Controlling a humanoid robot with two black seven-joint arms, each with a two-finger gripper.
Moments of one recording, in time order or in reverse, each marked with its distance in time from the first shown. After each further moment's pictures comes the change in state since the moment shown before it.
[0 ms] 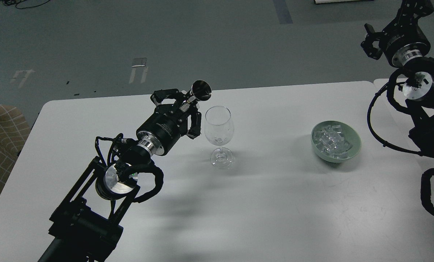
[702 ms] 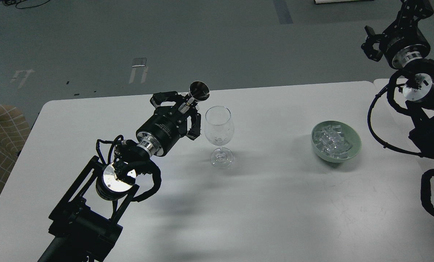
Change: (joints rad) left arm 0.001 -0.002 -0.014 0.023 -0.082 0.000 0.000; right arm -0.003 0.000 -0.001 -0.008 0.000 0.000 0.000
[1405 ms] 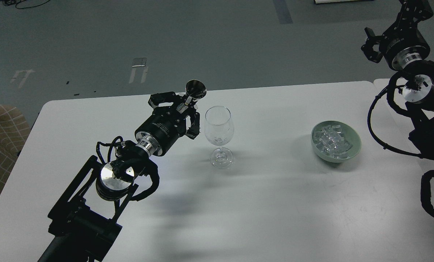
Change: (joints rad) left arm 0.000 -0.003 -0.010 0.012 -0.075 0.001 -0.009; right arm -0.006 0.001 0.000 0.000 0.000 -0.001 0.000
